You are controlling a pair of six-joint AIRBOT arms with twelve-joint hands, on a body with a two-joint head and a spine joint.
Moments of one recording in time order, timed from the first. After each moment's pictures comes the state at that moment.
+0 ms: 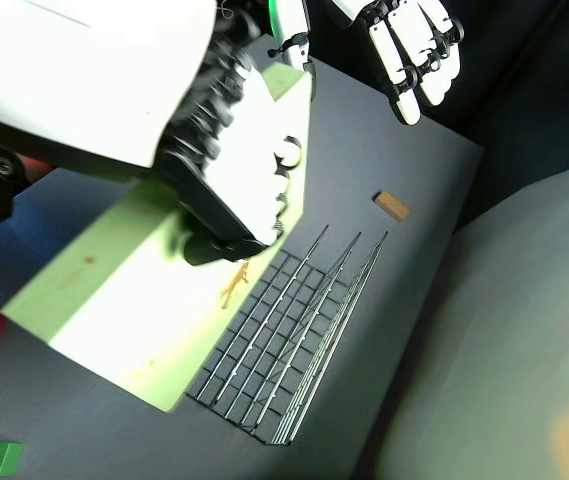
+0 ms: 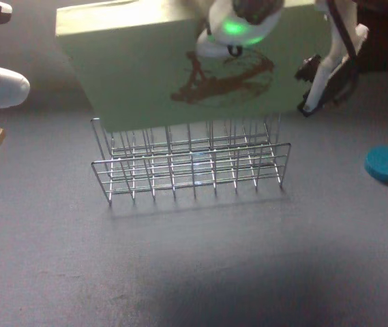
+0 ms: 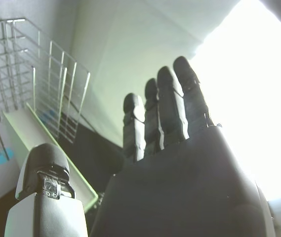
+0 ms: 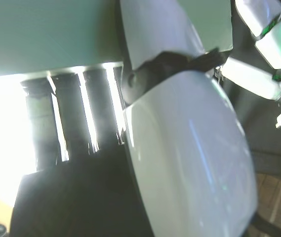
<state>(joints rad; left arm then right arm) -0.01 -0.52 0.67 1.13 0.60 0.09 0.12 -1.26 0.85 -1.02 -0.77 0.03</state>
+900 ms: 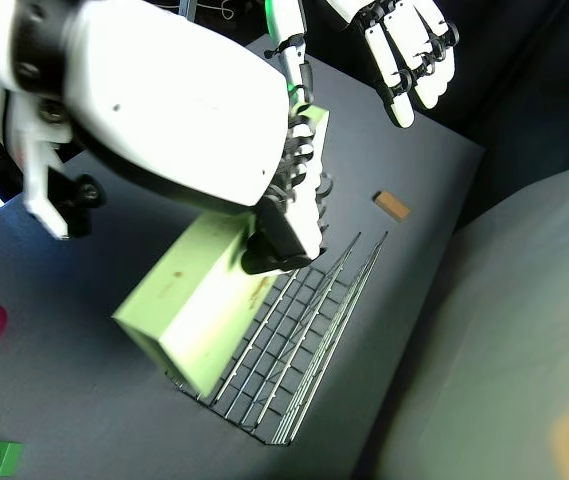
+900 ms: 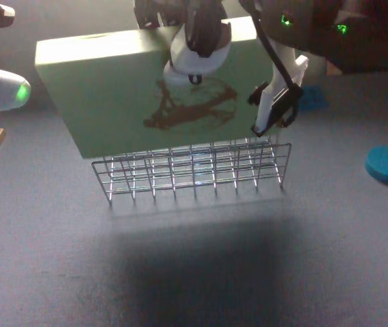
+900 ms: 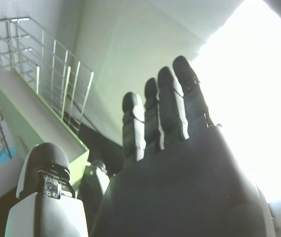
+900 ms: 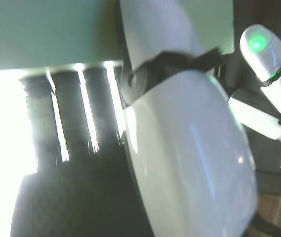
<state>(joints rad) -0.01 -0.52 0.67 1.11 0.61 0.10 0.02 -1.38 0.97 -1.09 -0.71 0.14</state>
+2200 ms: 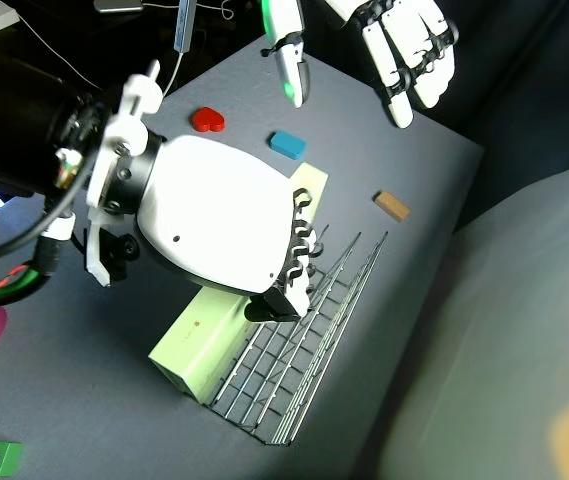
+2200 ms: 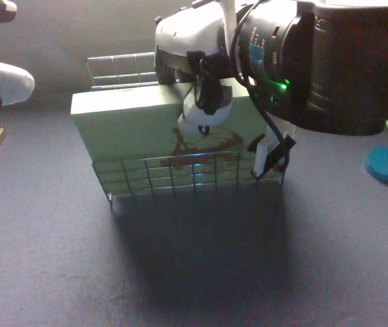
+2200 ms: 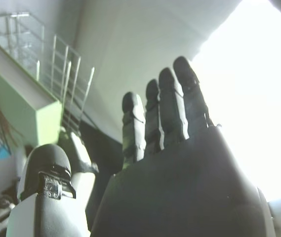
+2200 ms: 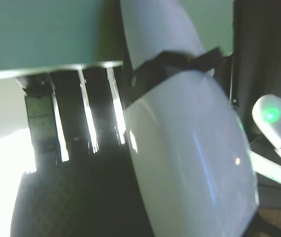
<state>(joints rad) -0.03 -0.53 0.66 1.12 0.62 0.10 -0.16 -1.42 1.06 -1.21 -0.66 0.30</state>
